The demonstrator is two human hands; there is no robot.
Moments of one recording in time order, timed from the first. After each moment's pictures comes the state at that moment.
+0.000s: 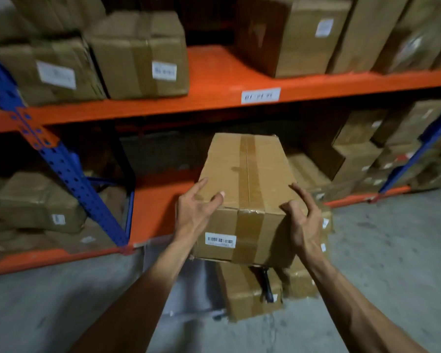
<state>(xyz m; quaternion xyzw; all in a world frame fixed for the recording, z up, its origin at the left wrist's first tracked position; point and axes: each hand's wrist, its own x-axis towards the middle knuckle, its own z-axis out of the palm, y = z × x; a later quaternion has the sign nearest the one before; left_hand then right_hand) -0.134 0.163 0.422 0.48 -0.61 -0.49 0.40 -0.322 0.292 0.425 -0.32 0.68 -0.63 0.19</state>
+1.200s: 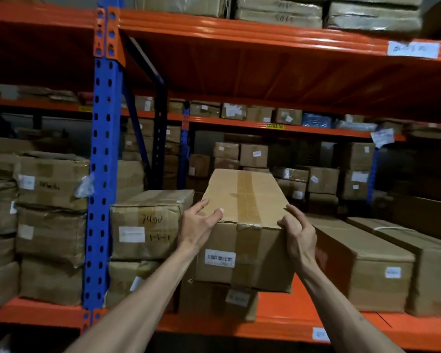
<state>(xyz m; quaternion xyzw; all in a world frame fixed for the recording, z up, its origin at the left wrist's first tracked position) -0.052 -0.123 0.806 0.38 -0.62 -0.29 0.62 -0.275 -0.069 0.791 -0.45 0.52 -0.72 0.11</state>
